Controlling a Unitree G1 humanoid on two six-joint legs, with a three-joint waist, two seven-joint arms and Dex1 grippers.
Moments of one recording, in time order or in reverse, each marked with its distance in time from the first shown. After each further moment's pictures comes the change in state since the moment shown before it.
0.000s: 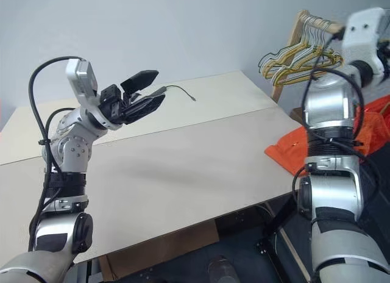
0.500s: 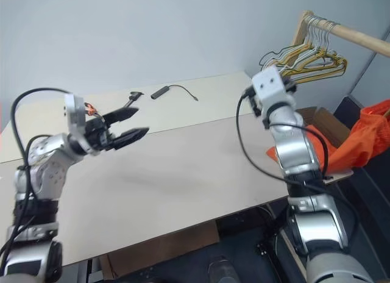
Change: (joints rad) left arm 0.328 0.228 0.016 -0.116 0.071 0.025 0.047; right arm 0.414 0.040 0.093 -0.341 0.317 -0.158 0.901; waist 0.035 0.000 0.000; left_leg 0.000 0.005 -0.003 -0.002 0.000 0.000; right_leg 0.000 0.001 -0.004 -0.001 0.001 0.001
